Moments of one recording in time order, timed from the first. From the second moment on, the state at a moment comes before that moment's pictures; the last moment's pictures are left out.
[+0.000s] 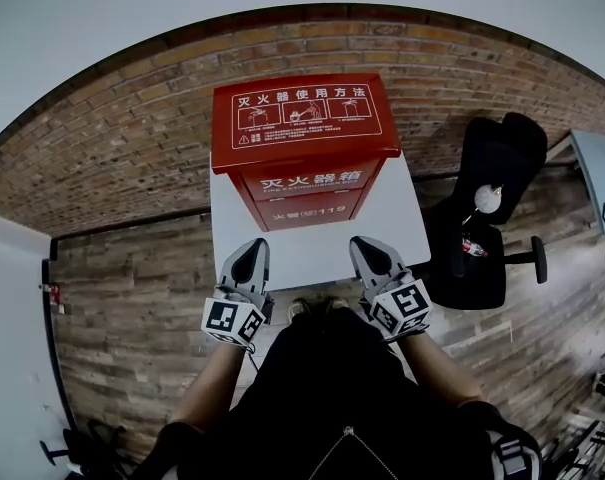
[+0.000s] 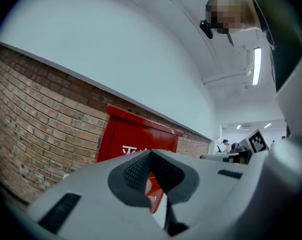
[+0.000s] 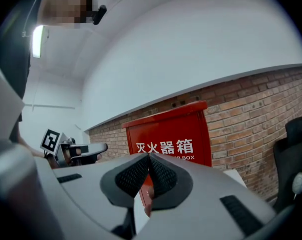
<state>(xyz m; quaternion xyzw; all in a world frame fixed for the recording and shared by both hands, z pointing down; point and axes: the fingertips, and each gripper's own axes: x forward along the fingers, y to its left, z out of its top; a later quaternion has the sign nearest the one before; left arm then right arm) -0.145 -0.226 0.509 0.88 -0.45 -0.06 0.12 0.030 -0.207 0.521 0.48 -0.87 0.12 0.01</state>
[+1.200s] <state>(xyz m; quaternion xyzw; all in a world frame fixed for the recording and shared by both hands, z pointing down) -0.196 -0.351 0.448 0.88 -0.47 -0.05 0.05 0.126 -0.348 0.454 0.46 -0.89 0.04 -0.01</state>
